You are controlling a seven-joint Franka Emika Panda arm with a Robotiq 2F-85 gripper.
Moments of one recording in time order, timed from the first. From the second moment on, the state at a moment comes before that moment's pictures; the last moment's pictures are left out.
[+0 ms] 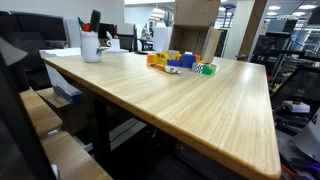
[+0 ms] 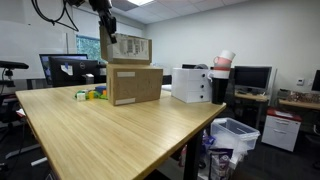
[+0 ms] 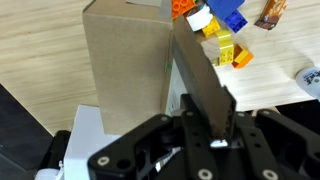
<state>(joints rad) 0.00 -0.45 -0.13 -2.12 0.00 2.06 0.13</state>
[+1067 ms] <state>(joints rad) -0.02 -0.45 -0.32 -2.11 0.36 2.05 -0.10</state>
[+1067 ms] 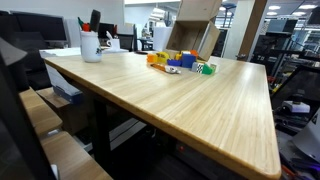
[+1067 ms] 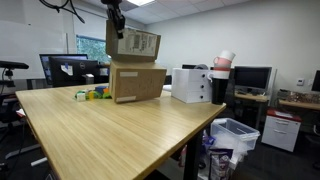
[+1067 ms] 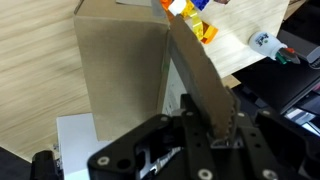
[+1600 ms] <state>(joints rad) -0.02 -0.44 -0.39 -2.11 0.53 2.03 -0.16</state>
